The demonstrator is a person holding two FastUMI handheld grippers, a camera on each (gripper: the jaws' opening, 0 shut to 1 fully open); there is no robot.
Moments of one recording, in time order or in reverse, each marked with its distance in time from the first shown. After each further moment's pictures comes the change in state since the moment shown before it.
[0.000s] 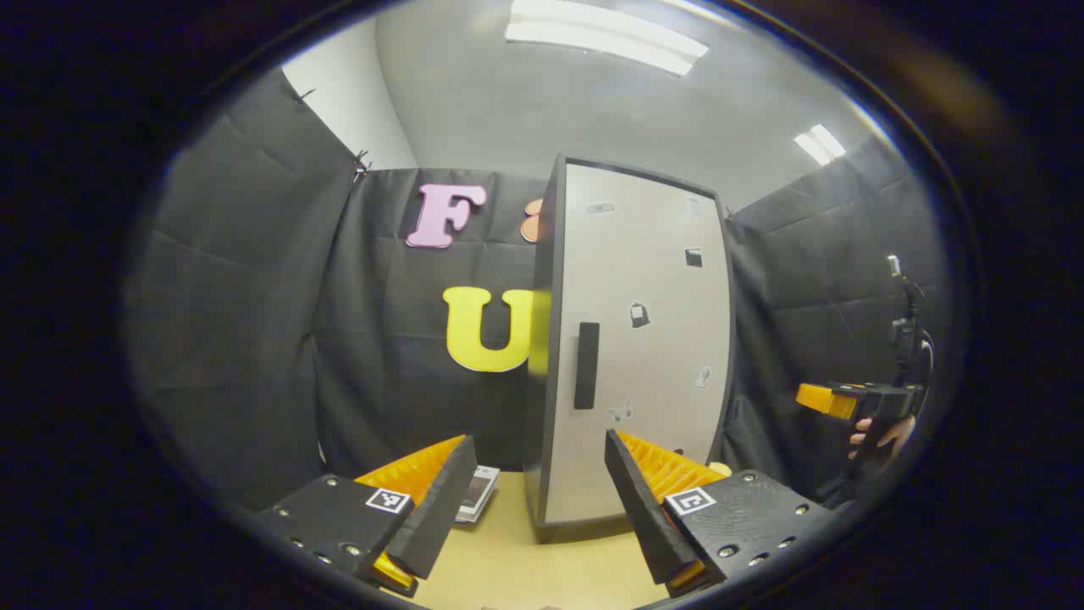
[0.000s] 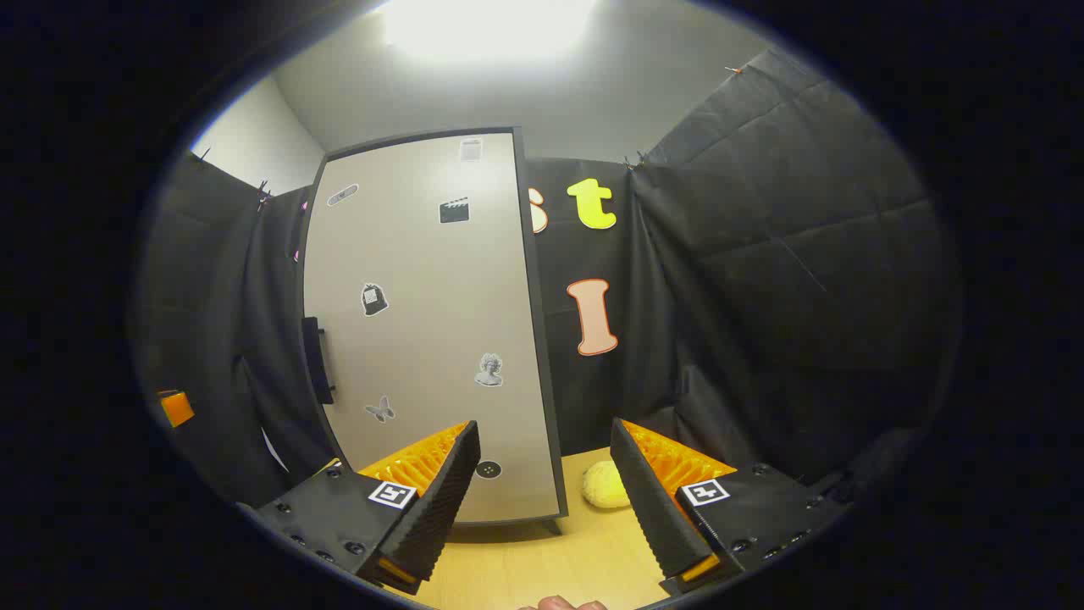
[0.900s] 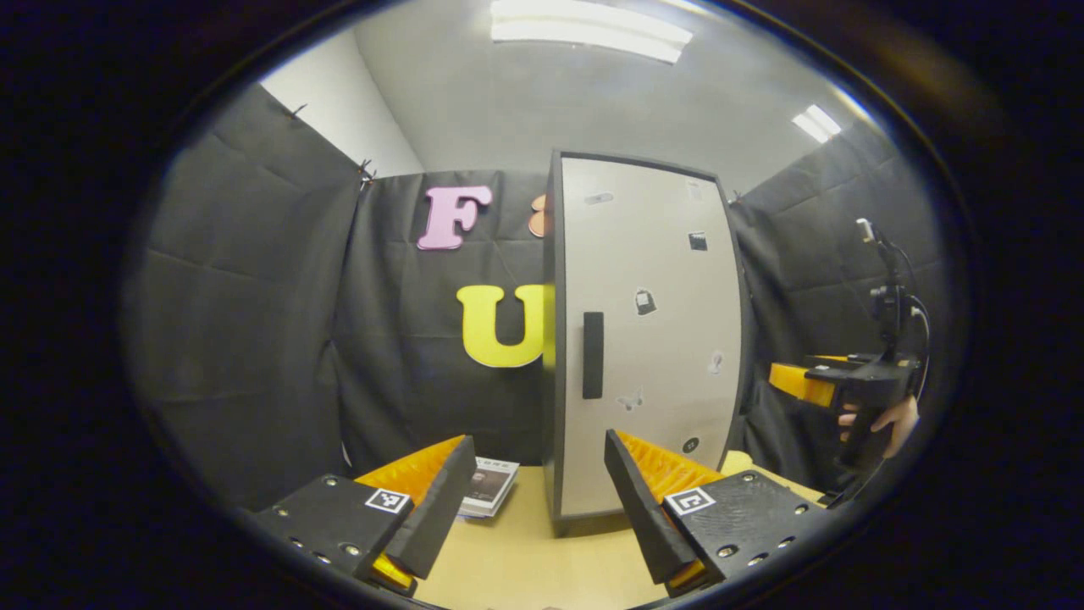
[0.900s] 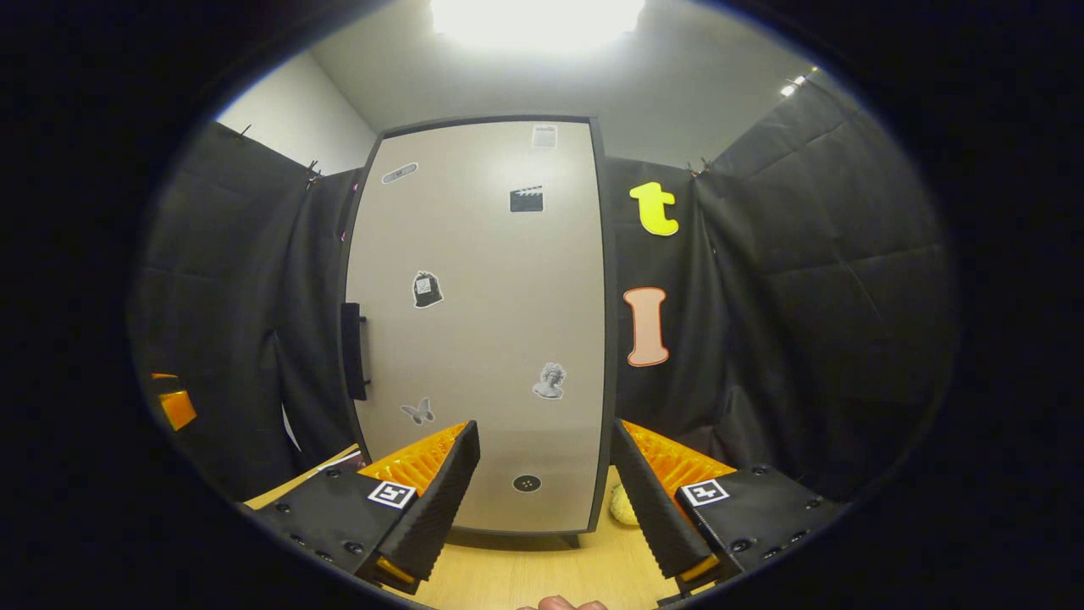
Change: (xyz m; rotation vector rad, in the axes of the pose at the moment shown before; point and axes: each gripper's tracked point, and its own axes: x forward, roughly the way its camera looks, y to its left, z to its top) left arm -0.018 0.001 -0.011 0.068 0.029 0.116; right arm 0.039 0.064 0.006 -0.080 0.013 0.181
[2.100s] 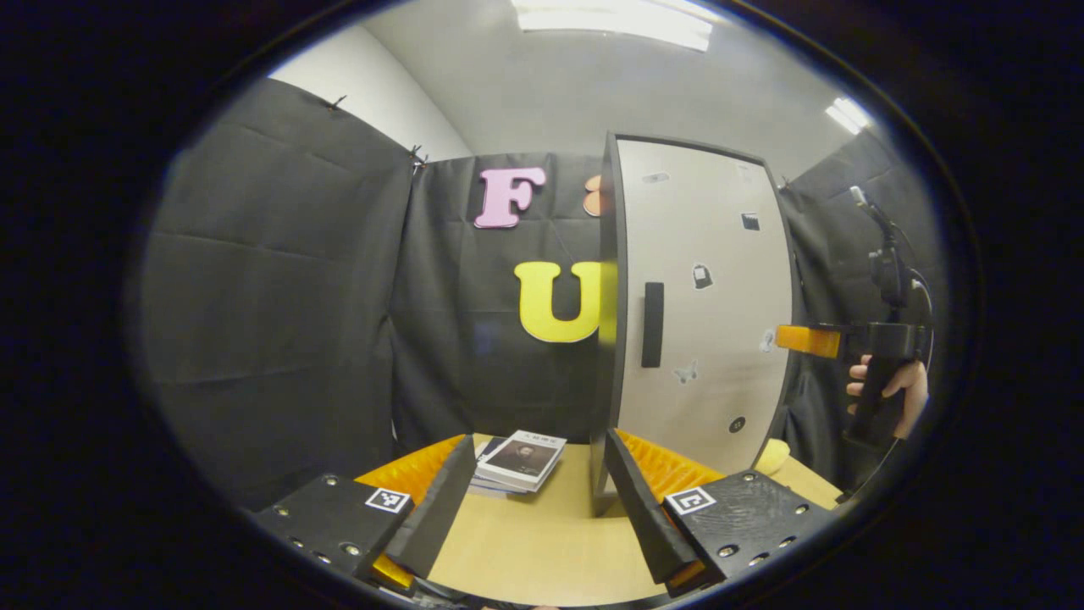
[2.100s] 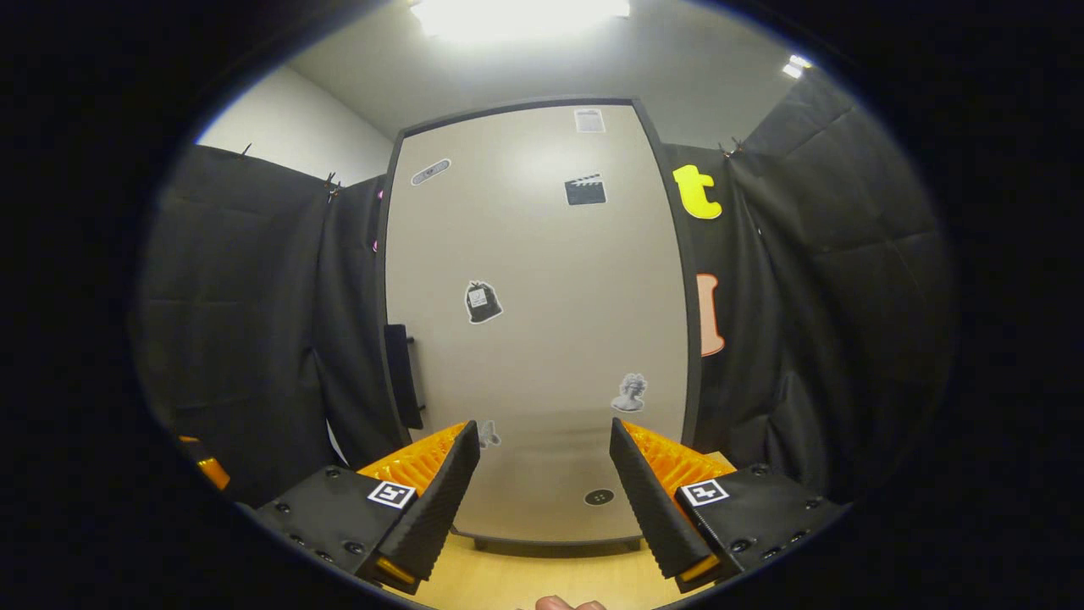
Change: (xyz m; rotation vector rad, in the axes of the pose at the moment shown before) left arm -0.026 0.046 -0.031 -0.032 0.067 0.172; right arm 0.038 0.071 0.024 0.080 0.028 0.141
